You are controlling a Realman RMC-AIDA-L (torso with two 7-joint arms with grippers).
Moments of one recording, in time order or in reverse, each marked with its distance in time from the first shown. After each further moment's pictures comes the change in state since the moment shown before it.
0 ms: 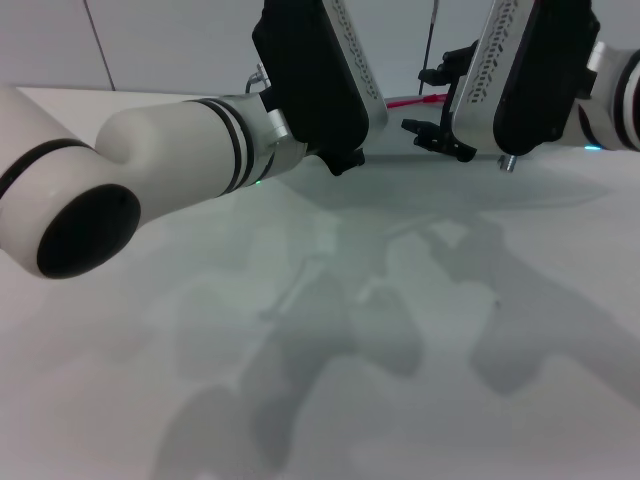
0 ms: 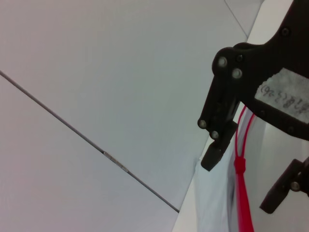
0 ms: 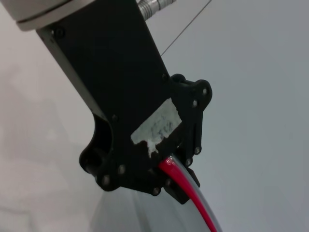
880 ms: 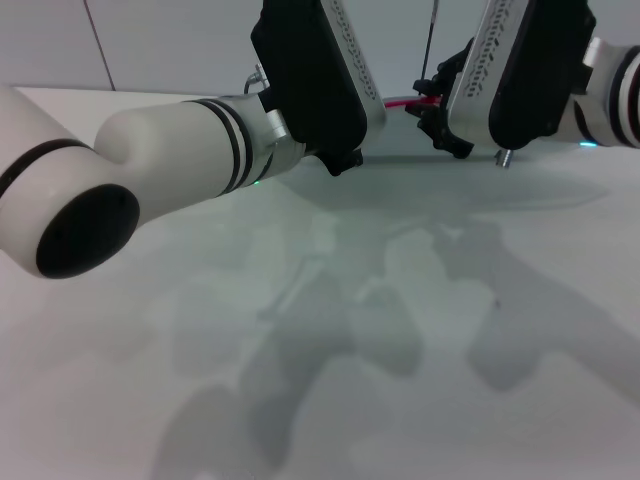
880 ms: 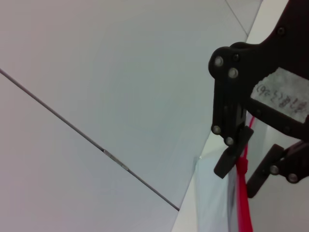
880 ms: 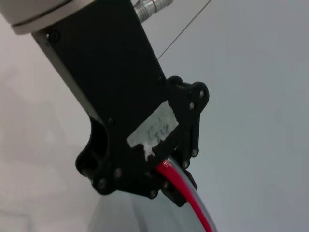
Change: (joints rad) left arm 0.000 0.002 0.000 0.002 0.000 0.000 0.000; right arm 0.012 0.002 0.001 0.011 0.000 0.006 0.012
